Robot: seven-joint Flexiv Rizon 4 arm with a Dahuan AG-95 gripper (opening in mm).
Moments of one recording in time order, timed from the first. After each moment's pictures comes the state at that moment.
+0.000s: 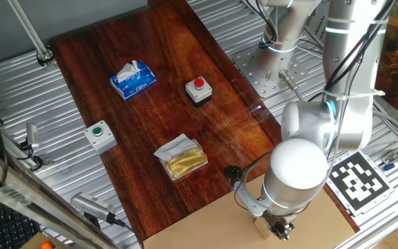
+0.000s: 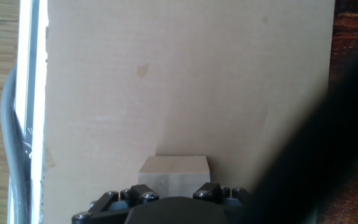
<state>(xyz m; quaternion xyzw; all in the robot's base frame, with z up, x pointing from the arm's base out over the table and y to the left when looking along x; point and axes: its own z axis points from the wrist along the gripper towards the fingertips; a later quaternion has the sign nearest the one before) 0.354 0.500 0.047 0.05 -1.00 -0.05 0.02</state>
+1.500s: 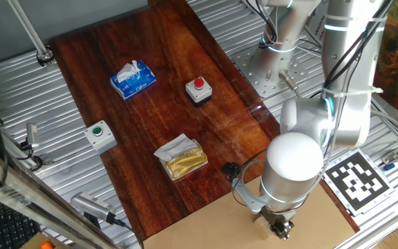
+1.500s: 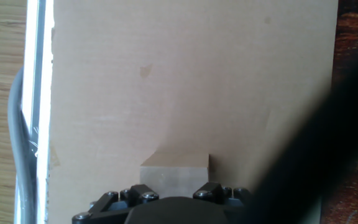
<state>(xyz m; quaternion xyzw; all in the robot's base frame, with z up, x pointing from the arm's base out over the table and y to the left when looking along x) 0.353 0.501 0.051 0.05 -1.00 -0.07 0.02</state>
